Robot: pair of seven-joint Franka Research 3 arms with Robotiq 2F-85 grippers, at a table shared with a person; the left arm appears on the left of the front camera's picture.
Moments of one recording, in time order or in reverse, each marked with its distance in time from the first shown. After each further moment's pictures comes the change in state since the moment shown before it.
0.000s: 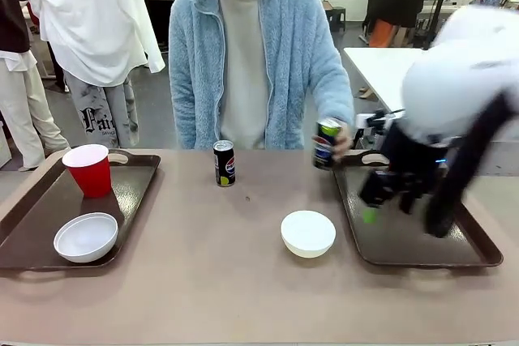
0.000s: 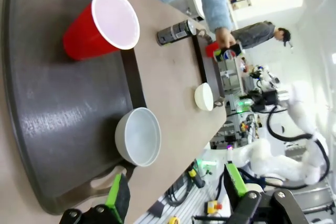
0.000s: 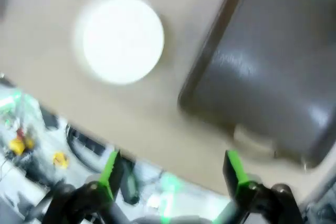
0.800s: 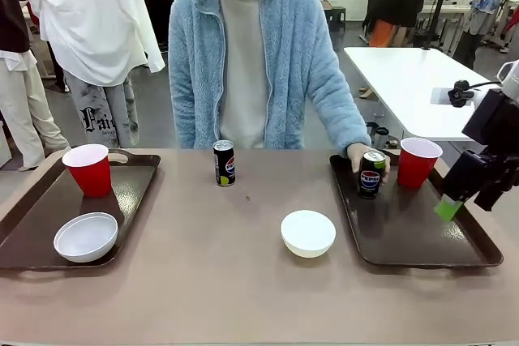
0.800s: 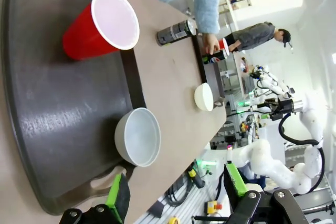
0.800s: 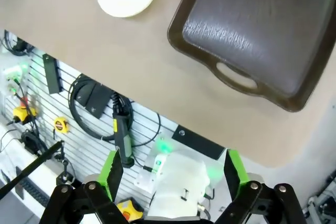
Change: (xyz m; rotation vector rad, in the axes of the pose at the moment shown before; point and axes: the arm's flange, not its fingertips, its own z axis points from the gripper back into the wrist) left arm 0.000 0.000 0.000 -0.001 -0.001 0.000; right arm -0.069 -0.030 0.073 0.012 -0.027 -0.007
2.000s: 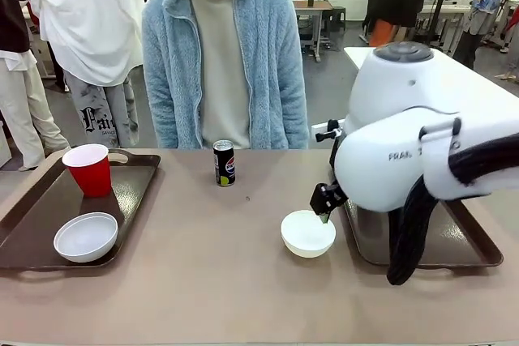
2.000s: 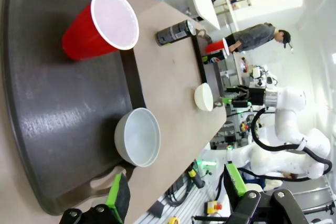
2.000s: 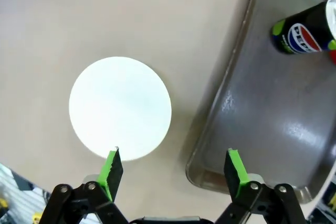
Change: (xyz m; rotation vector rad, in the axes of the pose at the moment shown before) left arm 0.000 0.000 0.000 0.000 -0.001 -0.001; right arm 0.129 0.091 -0.155 -0.259 -0.142 -0.032
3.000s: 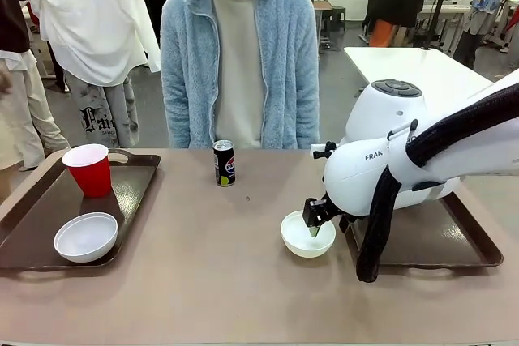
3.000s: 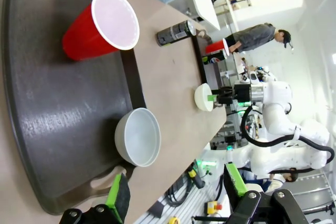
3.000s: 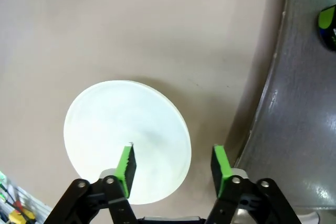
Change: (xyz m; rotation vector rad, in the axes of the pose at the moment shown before) left arm 0.000 0.000 0.001 0.000 -0.001 0.001; right arm 0.009 -0.007 -0.057 0.155 0.038 -0.122
